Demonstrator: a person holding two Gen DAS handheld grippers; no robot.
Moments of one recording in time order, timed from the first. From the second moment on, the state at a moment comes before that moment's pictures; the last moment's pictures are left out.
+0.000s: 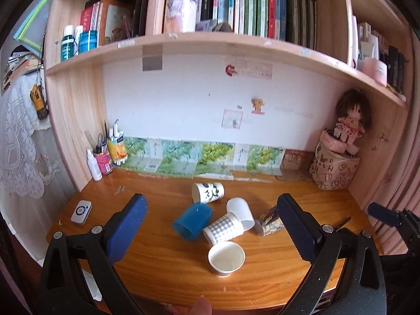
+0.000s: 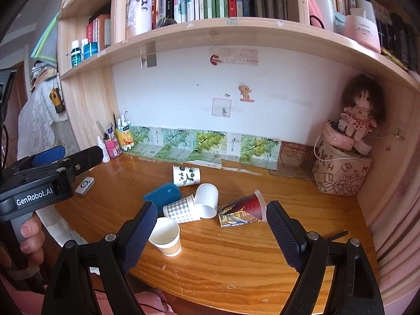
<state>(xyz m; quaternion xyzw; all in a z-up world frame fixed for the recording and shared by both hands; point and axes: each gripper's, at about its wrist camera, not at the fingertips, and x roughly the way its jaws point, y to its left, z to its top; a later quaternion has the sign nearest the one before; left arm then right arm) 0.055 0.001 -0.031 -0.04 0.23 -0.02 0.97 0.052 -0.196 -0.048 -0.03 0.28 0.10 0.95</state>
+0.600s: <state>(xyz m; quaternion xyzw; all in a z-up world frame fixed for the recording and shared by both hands) 0.042 -0.008 -0.028 -0.02 0.20 -0.03 0.98 0.030 -0.197 -0.058 0.01 0.29 0.00 0.96</state>
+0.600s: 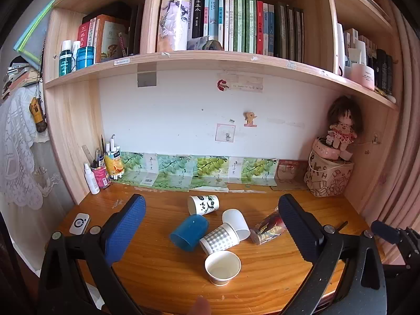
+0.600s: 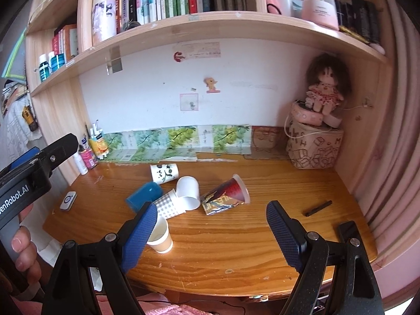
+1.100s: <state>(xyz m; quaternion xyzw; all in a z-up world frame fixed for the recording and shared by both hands) 0.039 -0.013 -0.029 0.00 0.19 -0.02 0.98 0.029 -0.203 -0.056 0.00 0.28 -0.06 0.96</state>
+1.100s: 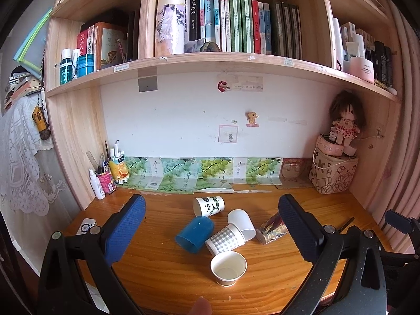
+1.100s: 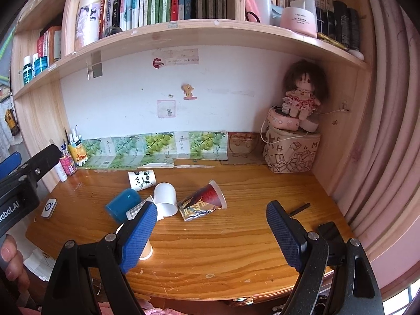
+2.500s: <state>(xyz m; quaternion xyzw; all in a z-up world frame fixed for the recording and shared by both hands) 0.056 -0.035 -0.028 0.04 0.18 -0.02 0.98 0.040 -0.213 -0.046 0.03 0.24 -0.02 0.97</state>
